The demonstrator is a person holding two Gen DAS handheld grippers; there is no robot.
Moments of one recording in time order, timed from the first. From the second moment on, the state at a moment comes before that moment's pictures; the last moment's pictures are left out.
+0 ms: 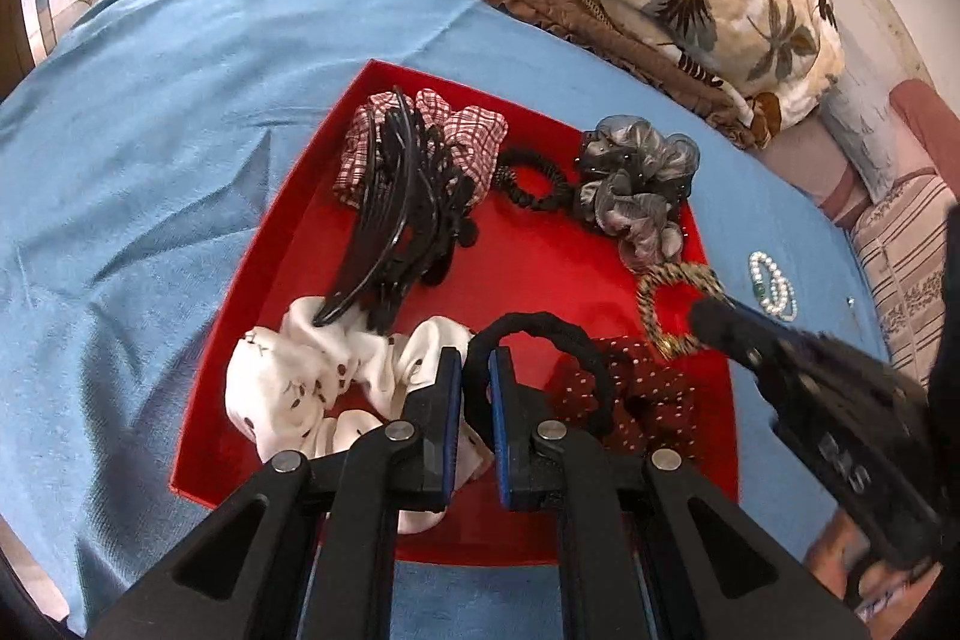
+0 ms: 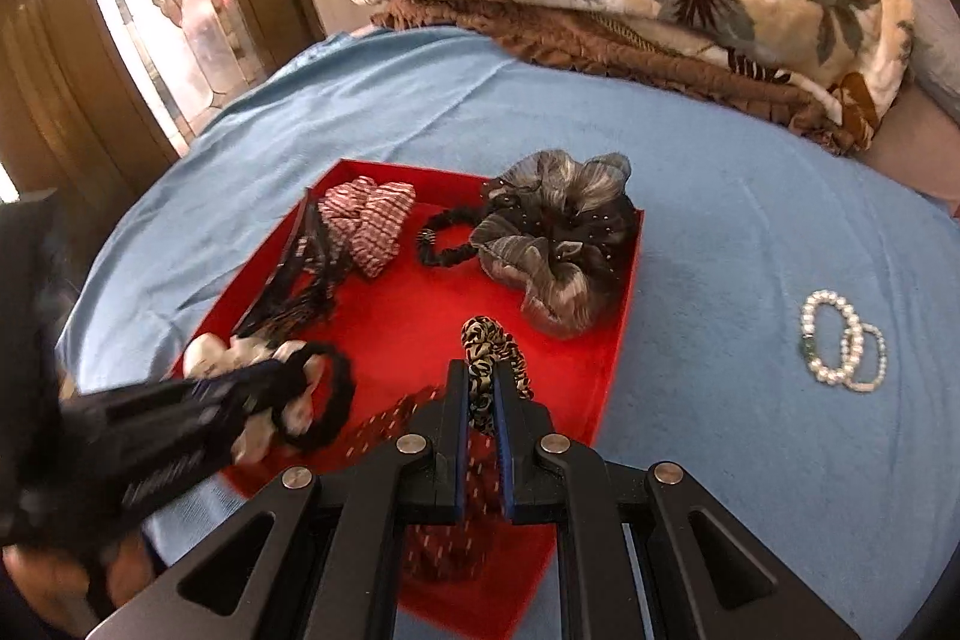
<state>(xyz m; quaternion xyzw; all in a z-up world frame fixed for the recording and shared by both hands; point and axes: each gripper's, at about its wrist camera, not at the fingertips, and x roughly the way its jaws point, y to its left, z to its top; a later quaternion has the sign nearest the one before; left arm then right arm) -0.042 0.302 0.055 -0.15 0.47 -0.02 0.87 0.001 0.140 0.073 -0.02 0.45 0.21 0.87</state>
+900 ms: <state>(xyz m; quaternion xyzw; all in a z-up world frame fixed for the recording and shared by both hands) -0.082 0.296 0.075 -0.10 0.36 0.04 0.93 -0.081 0.075 0.102 -0.06 0.40 0.14 0.90</state>
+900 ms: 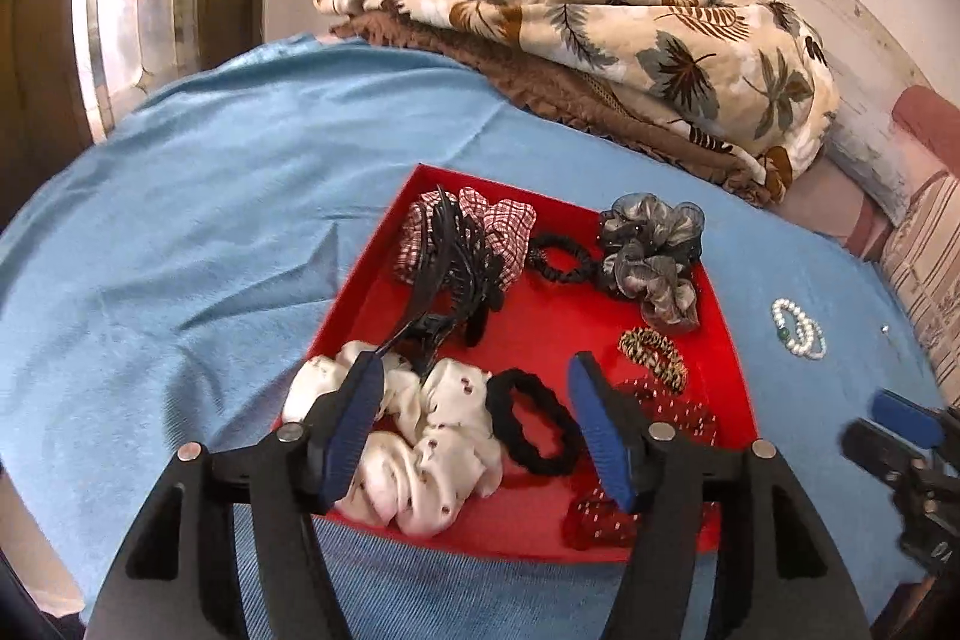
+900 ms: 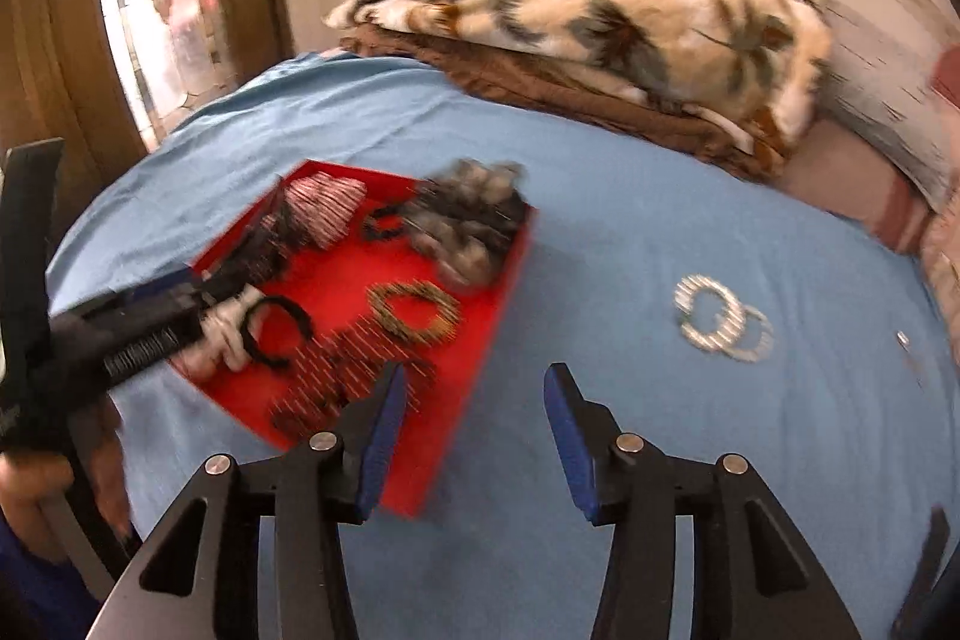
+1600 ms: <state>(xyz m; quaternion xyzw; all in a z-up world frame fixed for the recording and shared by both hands) -0.204 0.263 0.132 -0.03 0.35 0.04 0.93 -0.187 -0.051 0.117 0.01 0.37 0.05 0.93</state>
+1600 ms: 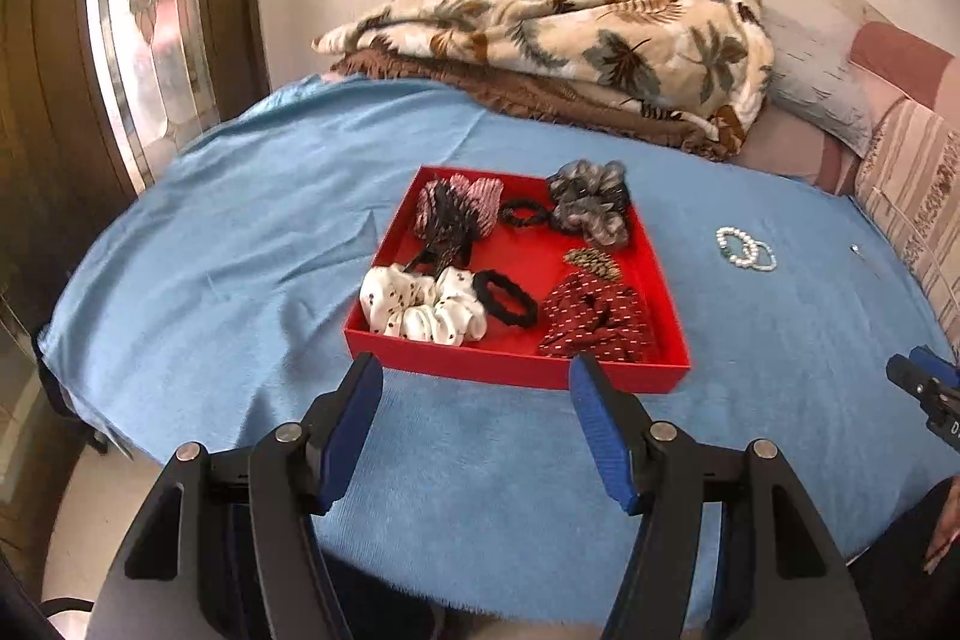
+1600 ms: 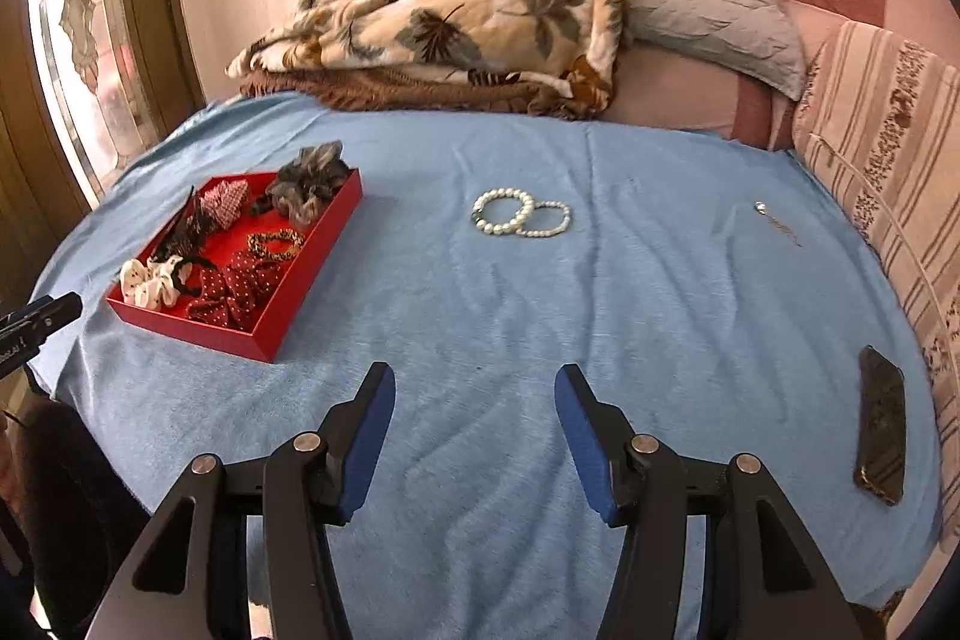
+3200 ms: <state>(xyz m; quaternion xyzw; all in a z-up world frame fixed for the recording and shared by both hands) 0.101 0.025 0.028 -0.02 0.49 -0.14 0.86 0.085 -0.150 0.016 0.02 0.48 0.01 0.88</state>
